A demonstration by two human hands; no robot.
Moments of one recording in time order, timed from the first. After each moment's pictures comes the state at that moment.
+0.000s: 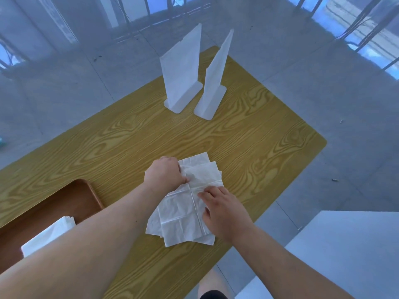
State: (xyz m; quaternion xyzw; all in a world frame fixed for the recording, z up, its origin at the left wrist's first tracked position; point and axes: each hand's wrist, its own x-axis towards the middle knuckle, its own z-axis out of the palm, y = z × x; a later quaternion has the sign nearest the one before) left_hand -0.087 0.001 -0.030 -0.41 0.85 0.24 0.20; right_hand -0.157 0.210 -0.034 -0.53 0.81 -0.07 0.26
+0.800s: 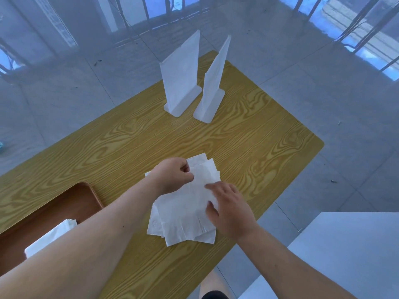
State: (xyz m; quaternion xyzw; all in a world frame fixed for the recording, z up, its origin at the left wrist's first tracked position) left_hand -0.083 0.001 -0.010 -0.37 0.81 0.43 0.15; right_hand -0.164 0.218 -0.032 -0.47 0.83 -0.20 0.21
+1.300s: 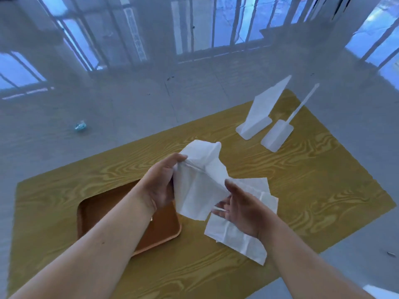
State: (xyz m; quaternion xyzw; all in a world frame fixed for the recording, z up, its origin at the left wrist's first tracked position) left_hand 0.083 -0.058 0.094 -0.47 0.28 0.83 -0.13; right_hand -0.103 0.094 0.021 -0.10 0.49 -0.47 0.72
